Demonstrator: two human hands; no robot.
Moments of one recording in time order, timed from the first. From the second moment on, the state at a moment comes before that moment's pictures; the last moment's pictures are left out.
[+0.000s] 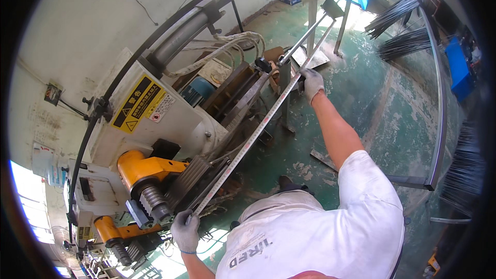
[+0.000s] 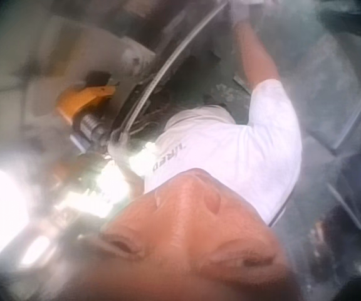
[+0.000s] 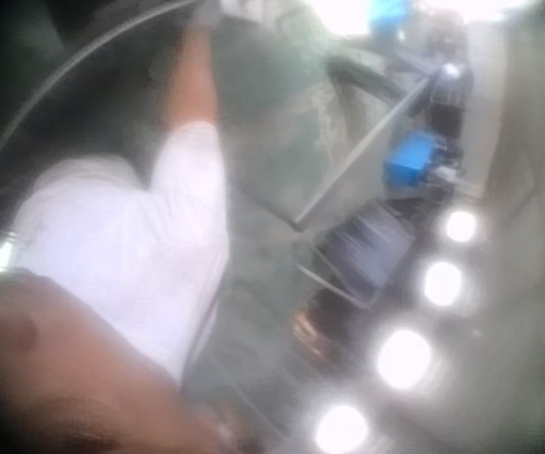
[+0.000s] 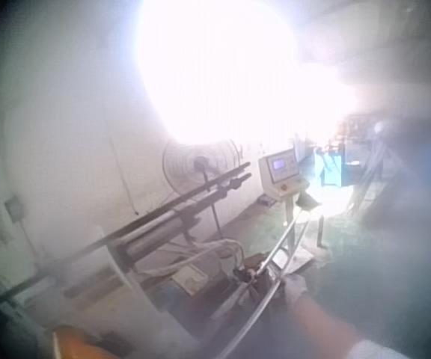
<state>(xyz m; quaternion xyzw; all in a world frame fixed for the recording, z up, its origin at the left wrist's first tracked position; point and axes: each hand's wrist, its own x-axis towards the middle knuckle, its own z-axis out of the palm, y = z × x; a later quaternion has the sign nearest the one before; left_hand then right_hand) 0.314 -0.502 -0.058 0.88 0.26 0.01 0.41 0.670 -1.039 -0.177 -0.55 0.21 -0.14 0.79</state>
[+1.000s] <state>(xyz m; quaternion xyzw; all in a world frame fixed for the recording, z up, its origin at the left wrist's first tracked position) 0.323 -0.467 -0.098 0.91 0.29 0.20 0.21 0.825 -1.211 -0.326 -0.77 0.06 -0.17 0.61</state>
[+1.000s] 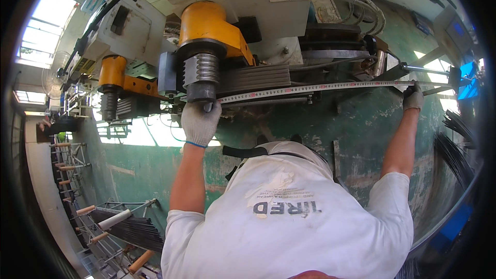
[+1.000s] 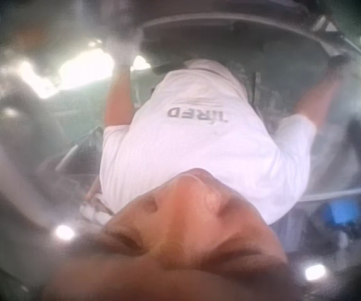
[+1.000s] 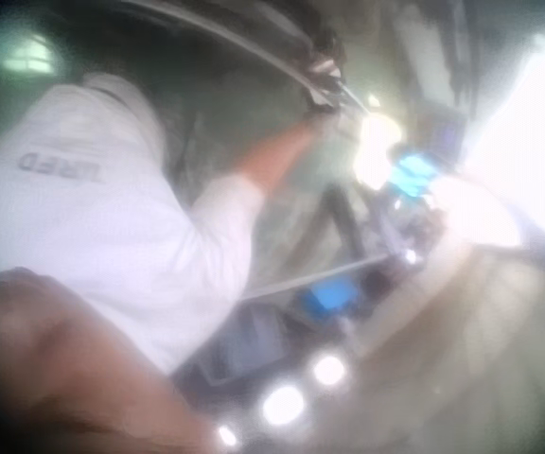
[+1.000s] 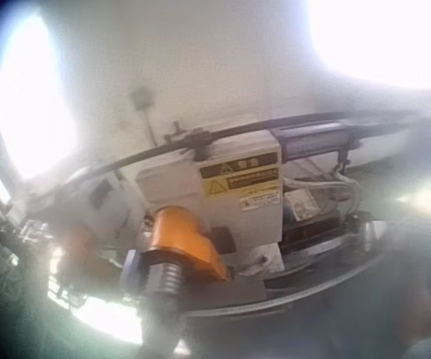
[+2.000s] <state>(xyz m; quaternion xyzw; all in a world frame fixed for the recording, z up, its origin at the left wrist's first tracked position) 0.331 -0.471 -0.118 0.91 0.31 0.26 0.13 0.810 -1.160 -0.280 -0.53 0.19 -0.09 0.82</state>
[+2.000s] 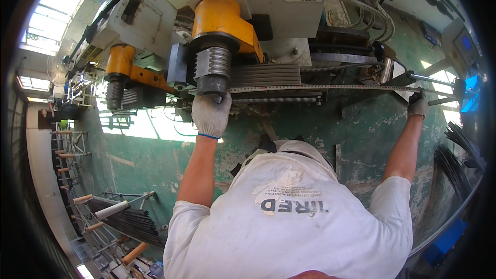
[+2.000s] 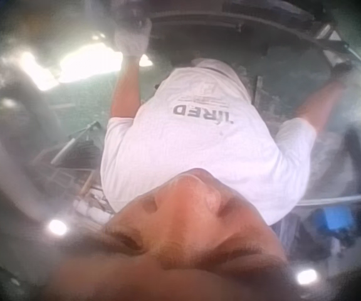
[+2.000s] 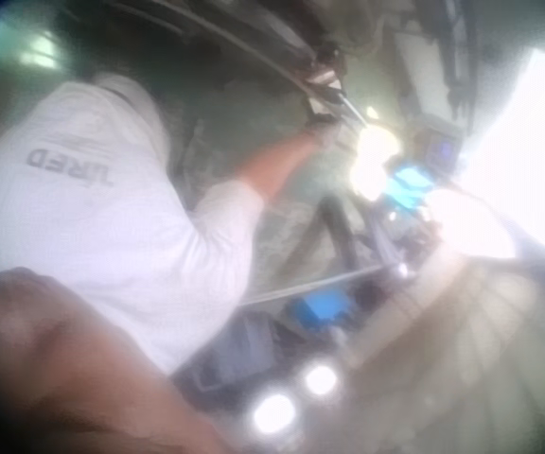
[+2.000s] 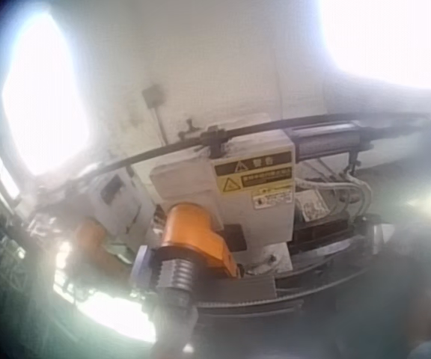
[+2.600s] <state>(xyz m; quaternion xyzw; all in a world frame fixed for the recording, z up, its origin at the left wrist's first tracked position) 0.329 -0.474 -0.113 0.90 0.34 0.23 0.17 0.808 -1.141 -0.267 -0.53 0.23 -0.10 0.81</state>
